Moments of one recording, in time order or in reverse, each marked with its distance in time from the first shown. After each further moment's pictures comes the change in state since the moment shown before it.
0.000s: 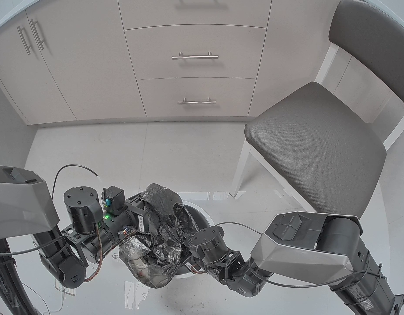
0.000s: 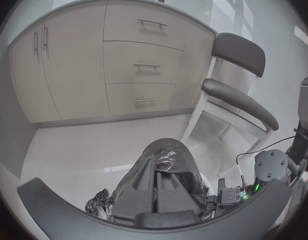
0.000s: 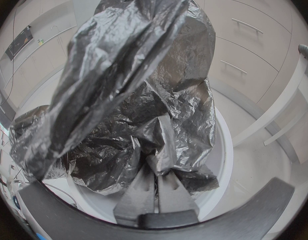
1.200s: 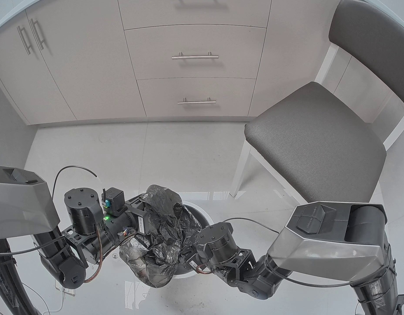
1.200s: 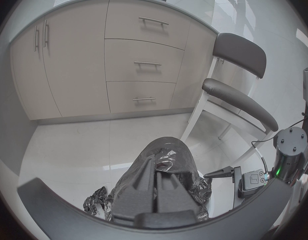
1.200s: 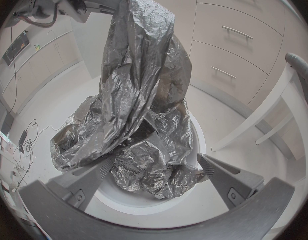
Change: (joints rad) left arm -0.001 0.003 0.007 0.000 0.000 -0.021; right arm 0.022 -0.146 0.141 -0.014 -0.047 0.038
